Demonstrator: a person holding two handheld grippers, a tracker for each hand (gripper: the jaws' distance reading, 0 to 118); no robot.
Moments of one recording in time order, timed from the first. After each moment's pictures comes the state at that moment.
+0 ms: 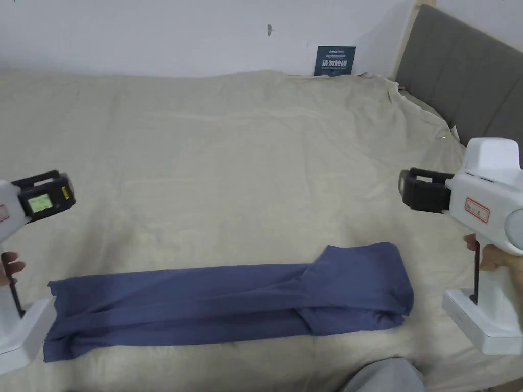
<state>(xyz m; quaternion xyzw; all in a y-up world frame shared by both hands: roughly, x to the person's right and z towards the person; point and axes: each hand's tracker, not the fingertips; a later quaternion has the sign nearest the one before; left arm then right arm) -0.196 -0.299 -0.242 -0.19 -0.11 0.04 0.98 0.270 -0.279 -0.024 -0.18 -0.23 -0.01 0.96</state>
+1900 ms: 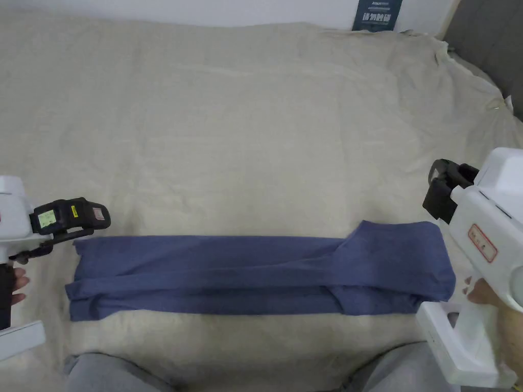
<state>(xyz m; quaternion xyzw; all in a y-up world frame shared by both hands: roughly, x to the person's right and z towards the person) -0.282 -0.414 -0.324 -0.50 -0.25 0.17 0.81 0.207 -0.328 -0.044 -0.15 -0.22 -0.04 0.96</state>
